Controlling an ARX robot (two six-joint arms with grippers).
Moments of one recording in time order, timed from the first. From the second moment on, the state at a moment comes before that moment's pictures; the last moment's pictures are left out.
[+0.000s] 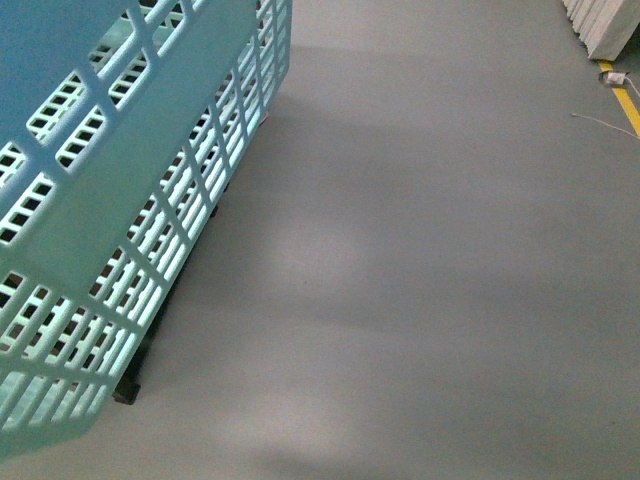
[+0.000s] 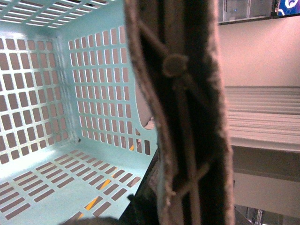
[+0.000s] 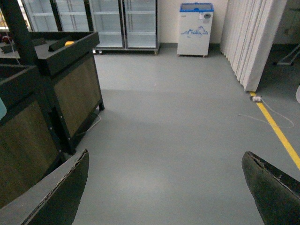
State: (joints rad) left arm -0.31 1.03 0.90 -0.14 -0.17 -1.48; right arm 0.00 0.00 0.02 0.00 0.00 0.00
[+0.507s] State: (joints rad) left arm -0.31 1.03 0.90 -0.14 -0.17 -1.48; right arm 0.00 0.00 0.02 0.00 0.00 0.00
